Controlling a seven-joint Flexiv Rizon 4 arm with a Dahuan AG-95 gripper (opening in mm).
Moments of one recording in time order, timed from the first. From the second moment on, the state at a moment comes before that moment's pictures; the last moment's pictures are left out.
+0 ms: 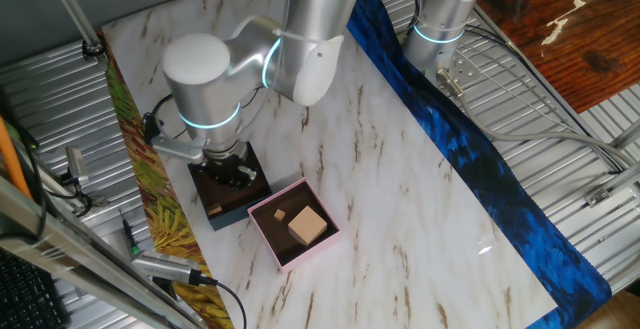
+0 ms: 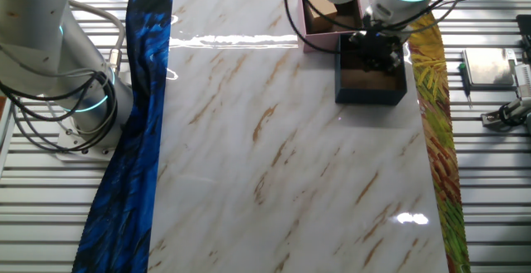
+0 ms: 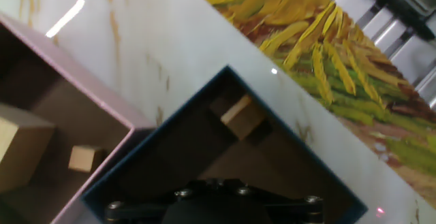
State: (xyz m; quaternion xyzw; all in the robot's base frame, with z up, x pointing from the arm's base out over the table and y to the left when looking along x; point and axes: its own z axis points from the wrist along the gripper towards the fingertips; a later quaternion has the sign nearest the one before) arm 0.592 0.108 0.037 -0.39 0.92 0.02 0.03
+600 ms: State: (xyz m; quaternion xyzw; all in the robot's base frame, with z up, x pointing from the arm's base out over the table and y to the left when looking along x) arm 0.559 0.092 0.048 -0.38 0.92 0.01 0.01
